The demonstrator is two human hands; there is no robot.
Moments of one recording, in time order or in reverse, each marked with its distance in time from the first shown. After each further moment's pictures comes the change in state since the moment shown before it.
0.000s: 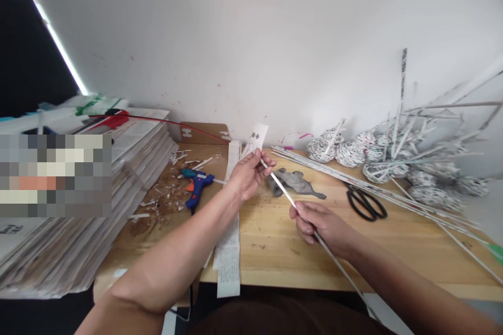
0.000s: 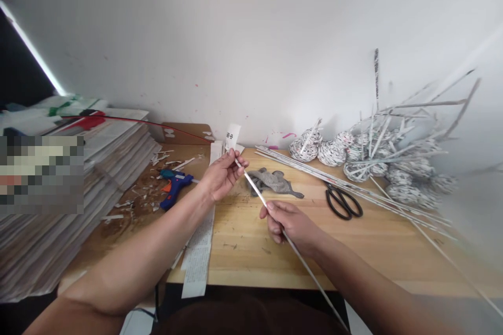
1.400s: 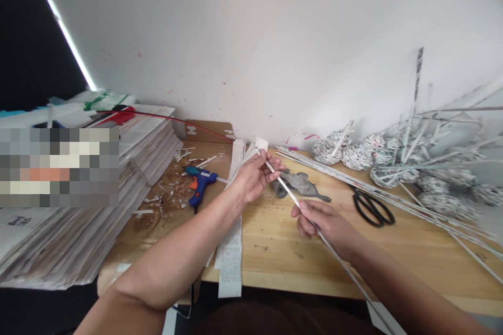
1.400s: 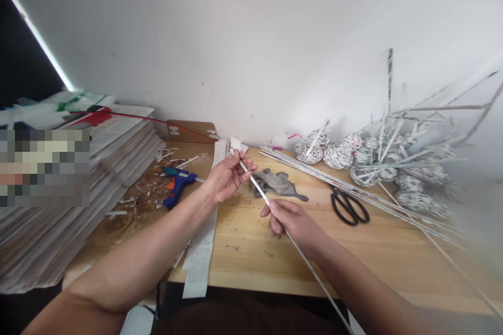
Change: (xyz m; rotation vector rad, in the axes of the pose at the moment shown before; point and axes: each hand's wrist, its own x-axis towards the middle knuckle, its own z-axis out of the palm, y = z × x) left_hand -0.002 0.000 0.001 0.010 -0.030 -0.068; right_hand 0.006 -0.007 0.002 0.038 0.037 -0.046
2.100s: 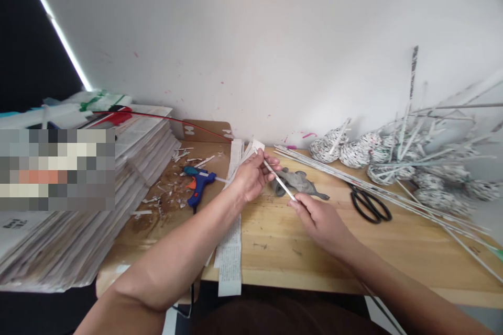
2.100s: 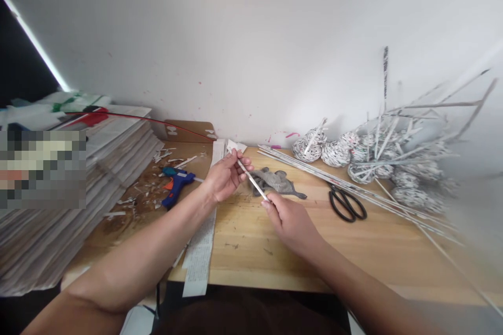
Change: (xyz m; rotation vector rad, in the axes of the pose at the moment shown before) left_hand -0.002 0.001 0.003 0.036 0.024 0.006; right_hand 0.001 0.000 0.004 -0.387 0.164 -0.164
